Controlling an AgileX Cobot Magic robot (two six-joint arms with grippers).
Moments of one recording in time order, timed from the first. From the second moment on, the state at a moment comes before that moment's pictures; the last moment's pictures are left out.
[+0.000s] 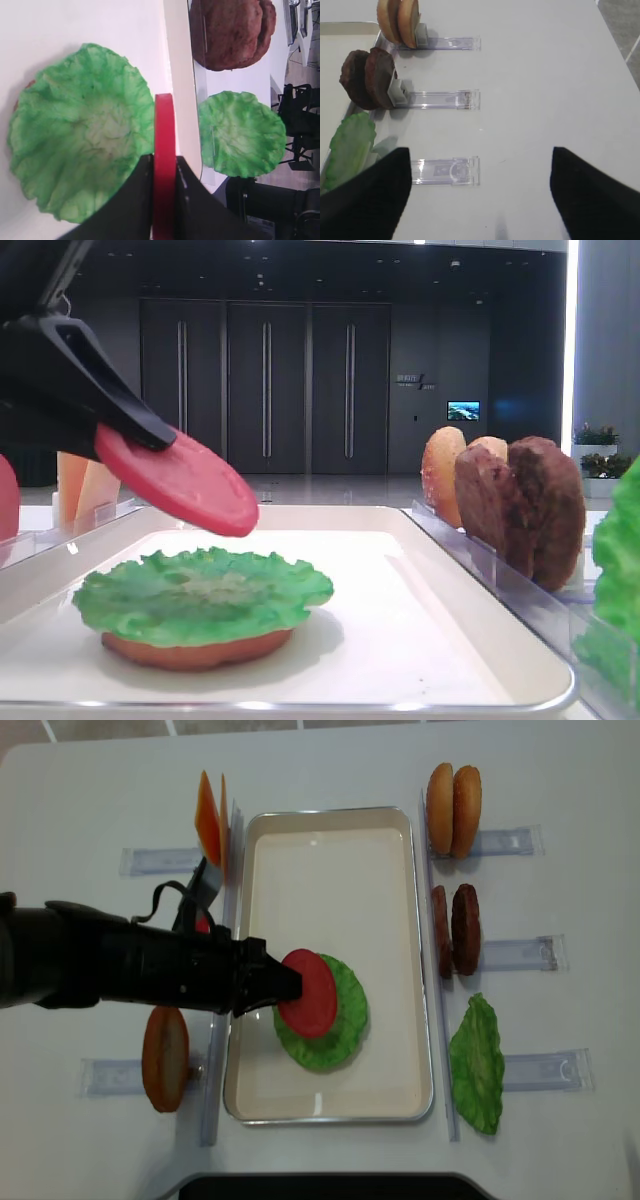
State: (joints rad) left arm -0.26 1.61 -0.57 -1.52 0.81 1.05; right arm -0.01 -0.01 -0.51 0.10 1.13 -0.09
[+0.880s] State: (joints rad) left arm -0.26 1.70 -0.57 -1.53 0.85 1.11; right arm -0.01 -0.01 -0.51 0.10 1.13 -0.09
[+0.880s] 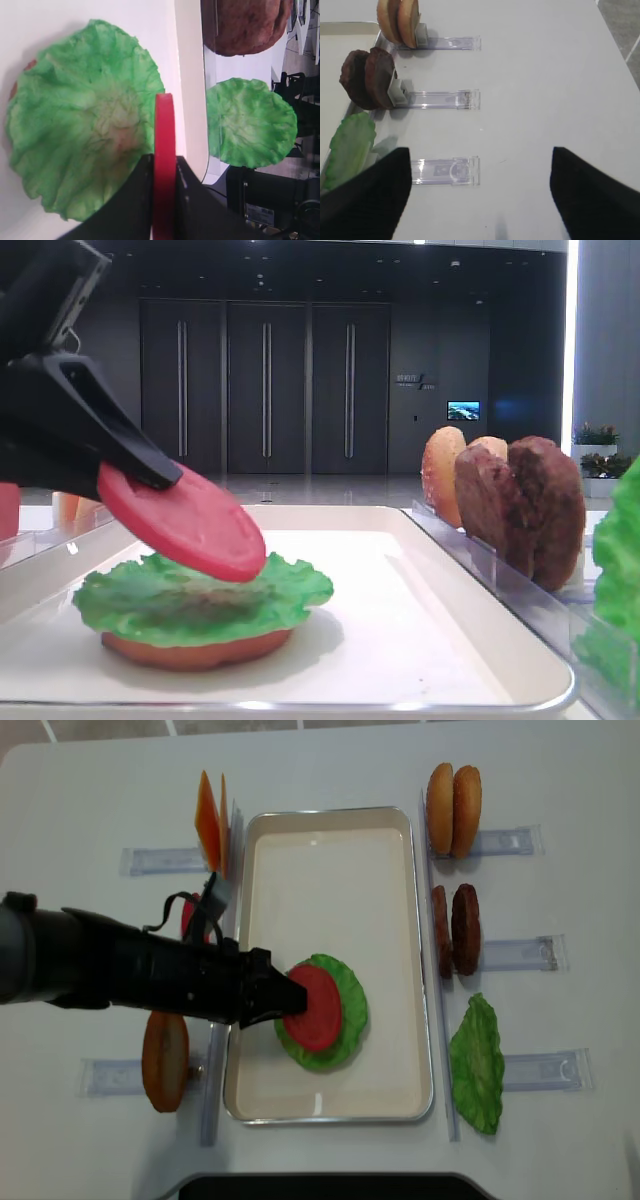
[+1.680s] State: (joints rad) left arm -0.26 1.72 -0.57 -1.58 0.86 1.15; right arm -0.01 -0.01 -0.51 0.10 1.13 -0.09
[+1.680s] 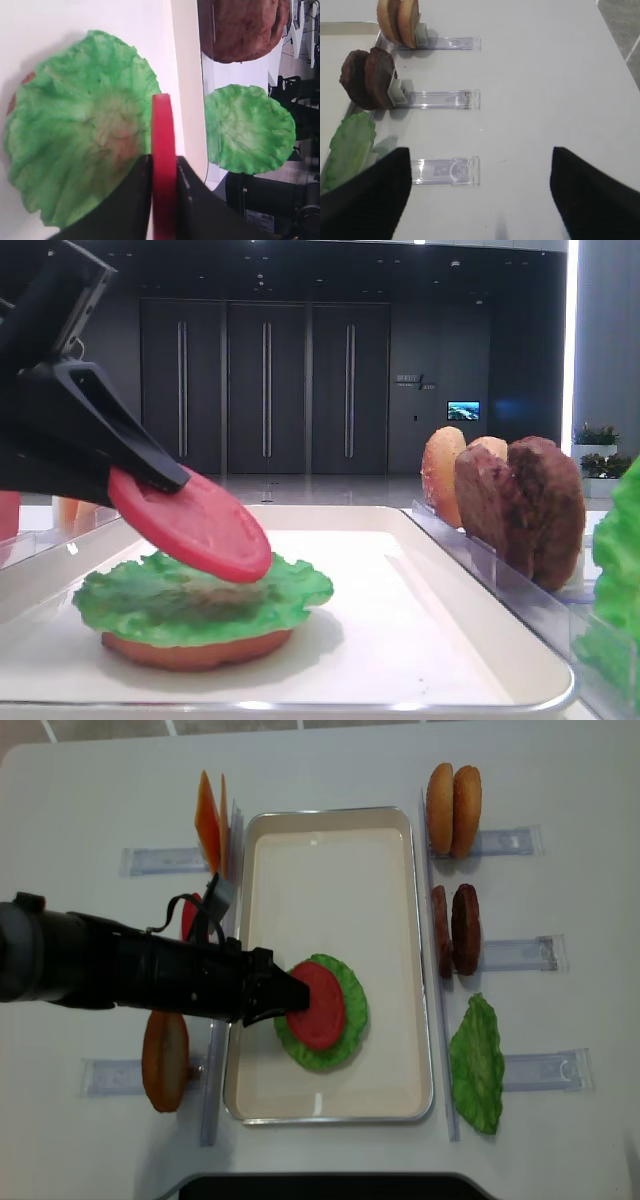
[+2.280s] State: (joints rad) left arm -0.26 1.71 -0.60 -1.54 0.83 1.08; right arm -0.01 -0.01 -0.51 0.10 1.13 -0.09
